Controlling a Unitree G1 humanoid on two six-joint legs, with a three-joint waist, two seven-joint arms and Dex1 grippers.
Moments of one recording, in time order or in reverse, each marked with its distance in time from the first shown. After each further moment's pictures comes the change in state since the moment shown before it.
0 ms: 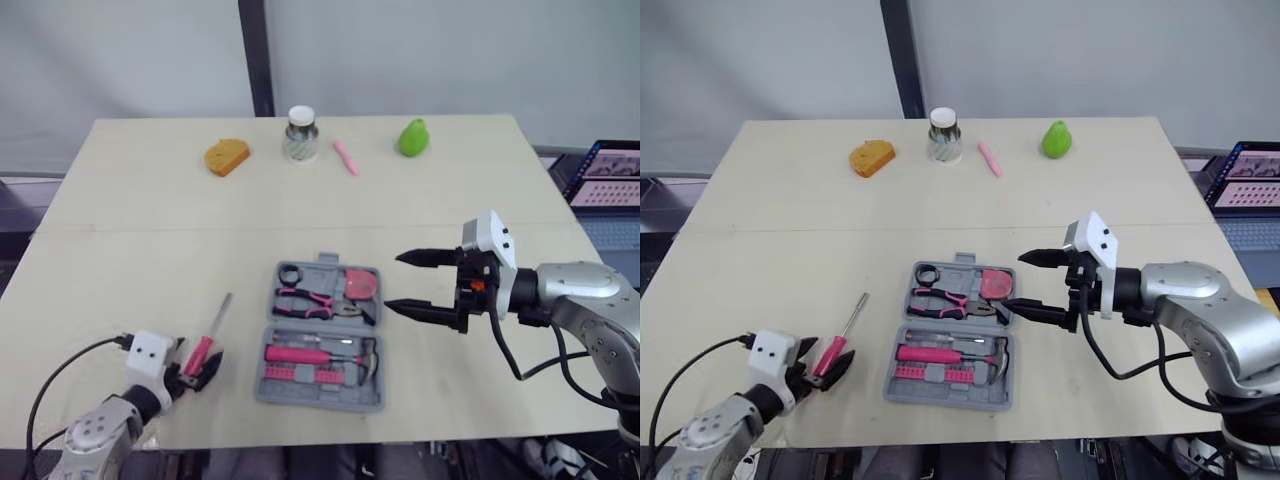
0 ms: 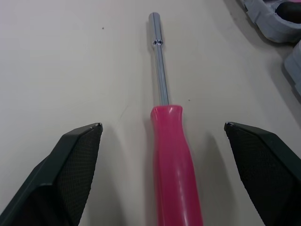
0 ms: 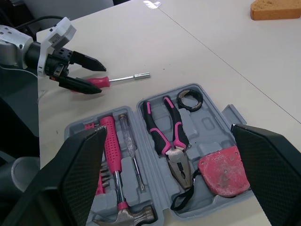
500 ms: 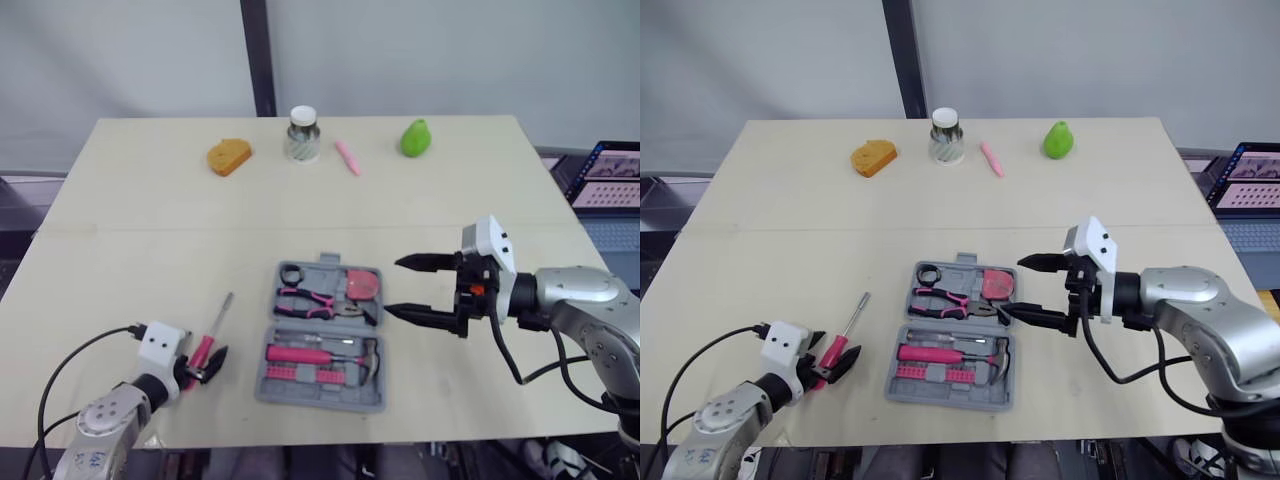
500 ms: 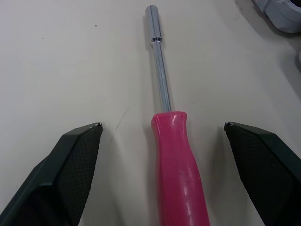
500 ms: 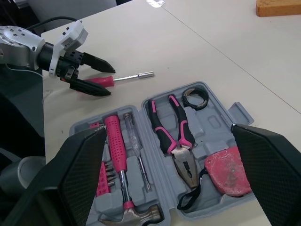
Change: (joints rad) left arm -0.028 0.017 -0.048 0.027 0.042 0.021 0.016; right arm 0.024 0.000 -0.001 -0.009 0.011 0.000 0.000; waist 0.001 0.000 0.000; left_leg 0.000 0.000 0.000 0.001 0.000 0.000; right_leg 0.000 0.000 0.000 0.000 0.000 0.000
